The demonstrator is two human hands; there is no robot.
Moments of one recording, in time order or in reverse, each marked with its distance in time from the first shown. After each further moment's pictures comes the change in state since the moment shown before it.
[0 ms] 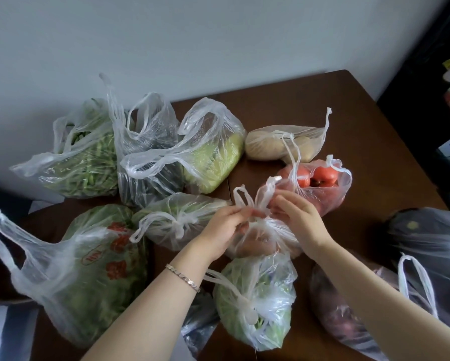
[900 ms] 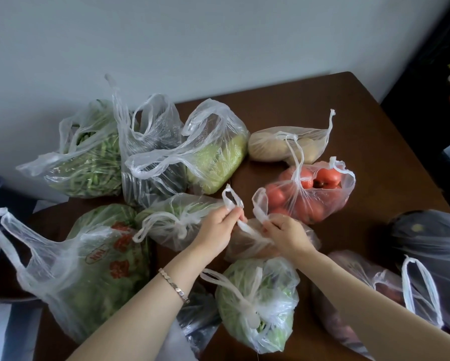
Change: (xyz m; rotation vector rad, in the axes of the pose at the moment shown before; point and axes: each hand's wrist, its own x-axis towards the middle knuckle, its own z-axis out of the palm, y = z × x) left_hand -0.007 -0.005 -0.015 0.504 0.273 0.168; right_hand 0.007 0.040 0.009 -0.710 -0.017 0.018
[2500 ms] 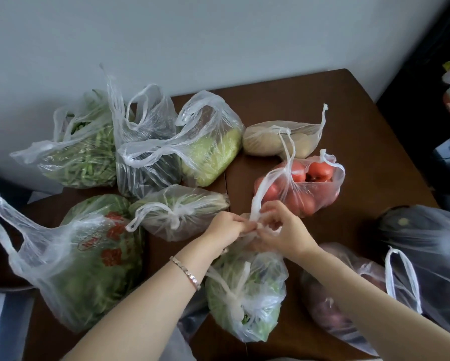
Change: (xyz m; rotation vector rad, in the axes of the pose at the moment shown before) left_hand -0.004 0.010 0.030 0.014 -0.171 -0.351; right_hand -0.020 0.009 -0.017 0.061 -0.003 -0.254
